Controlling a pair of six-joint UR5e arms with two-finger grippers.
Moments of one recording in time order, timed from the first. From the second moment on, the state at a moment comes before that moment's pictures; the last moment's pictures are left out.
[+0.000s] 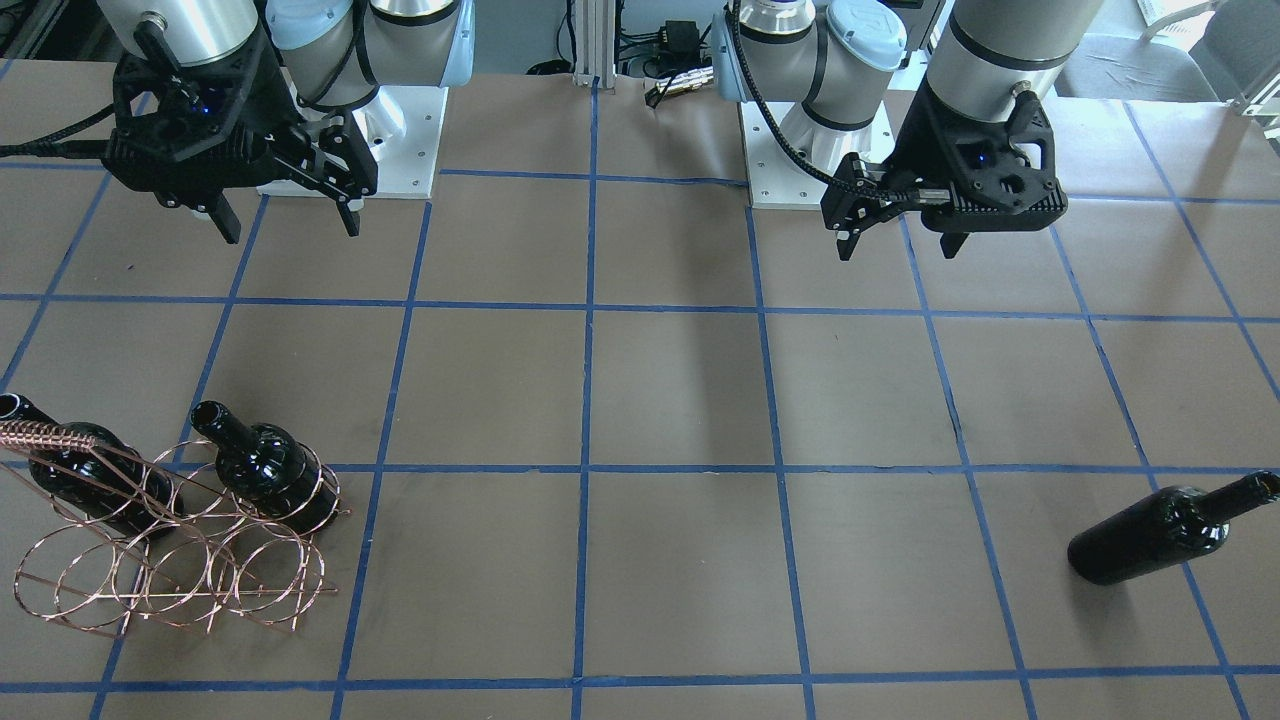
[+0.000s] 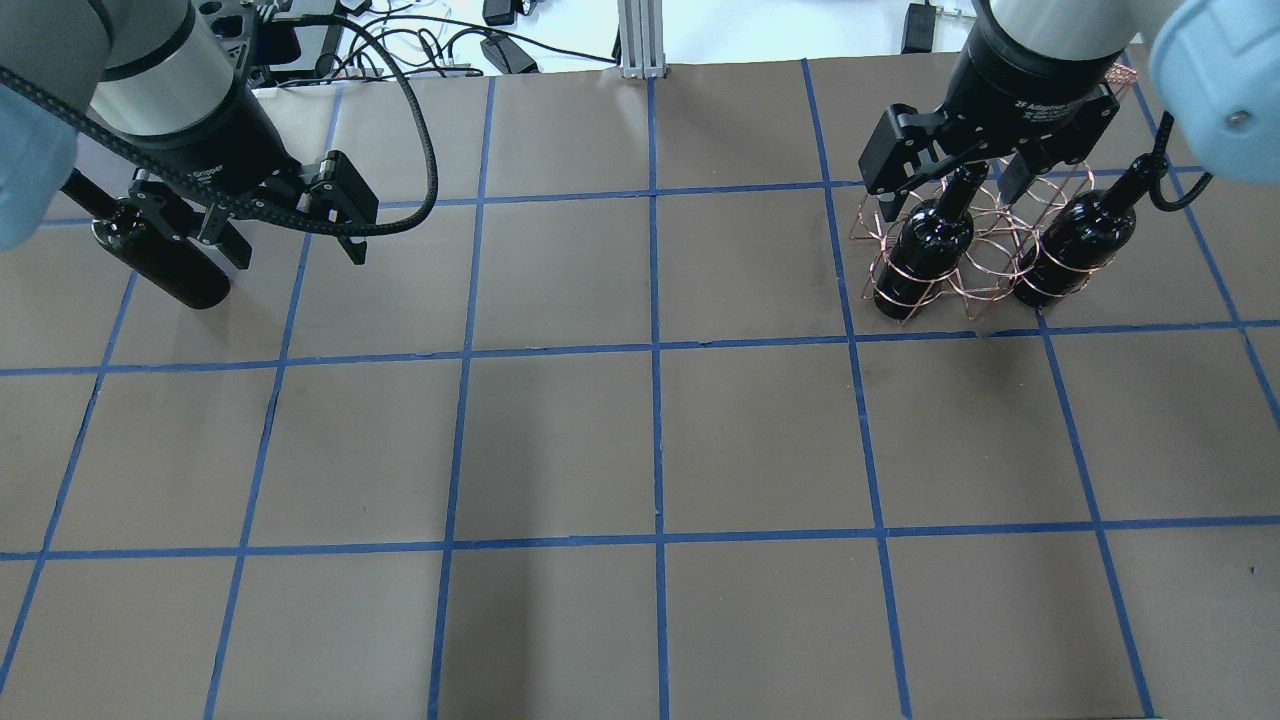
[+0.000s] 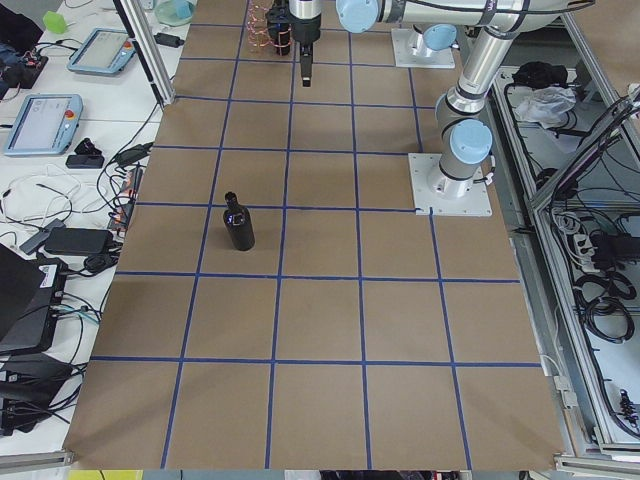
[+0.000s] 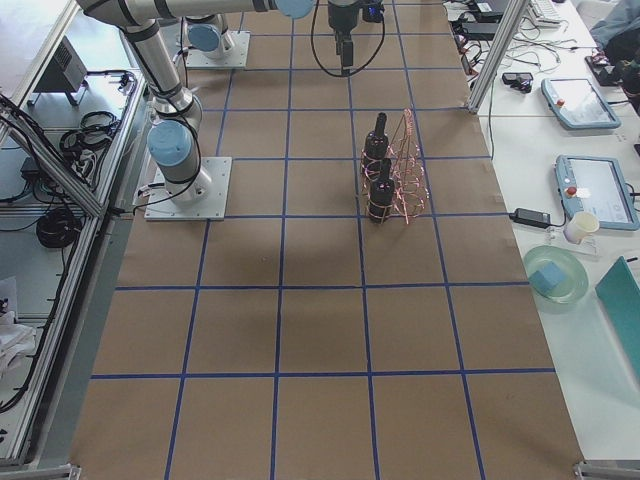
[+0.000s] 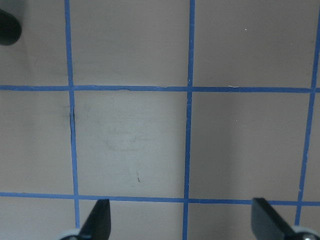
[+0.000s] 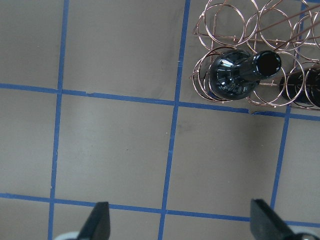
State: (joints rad) left arm -1.54 -1.53 -1.58 -1.60 1.62 0.00; right arm 1.59 -1.60 1.54 -1.56 -1.57 -0.10
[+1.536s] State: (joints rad) left arm -1.10 -1.67 -1.45 -1.53 1.59 0.51; right arm 1.59 -1.60 1.54 -1.58 -1.58 -0.09
